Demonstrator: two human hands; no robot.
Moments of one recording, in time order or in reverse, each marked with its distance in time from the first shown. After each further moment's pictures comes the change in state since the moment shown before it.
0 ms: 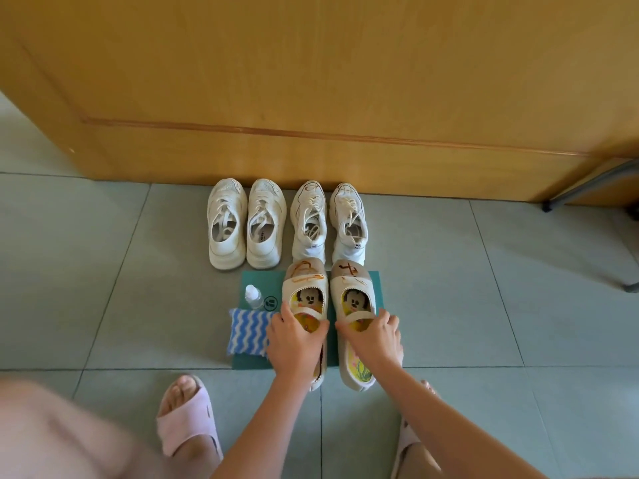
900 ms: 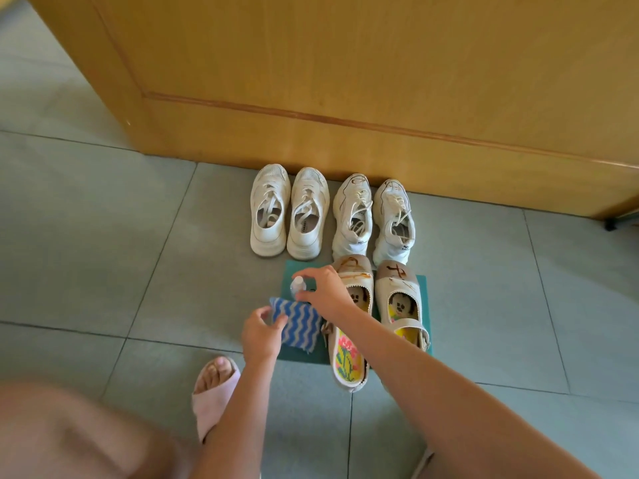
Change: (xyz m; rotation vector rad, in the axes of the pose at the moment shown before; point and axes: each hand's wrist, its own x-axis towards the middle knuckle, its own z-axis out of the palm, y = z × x) left_hand 0.070 -0.109 -0.030 -0.510 -0.041 -0.266; right_hand 0.010 -0.133 0.068 0.033 -0.399 -0.645
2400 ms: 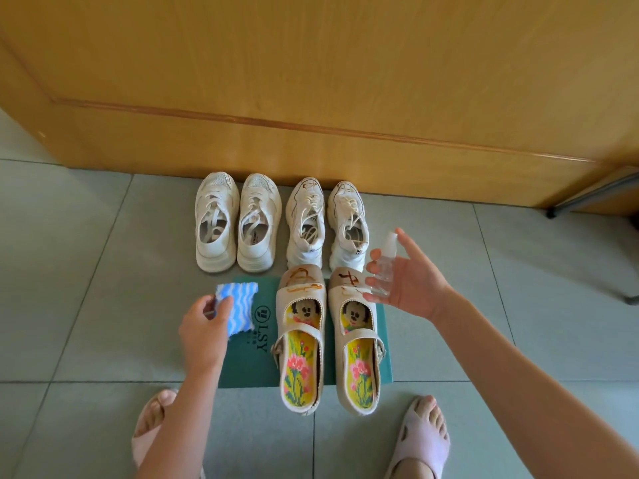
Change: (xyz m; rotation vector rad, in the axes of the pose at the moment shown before) left_hand 0.002 0.049 0.001 -0.077 0.164 0.228; right_hand -0.054 0.092 -0.175 1.319 -0.161 0.304
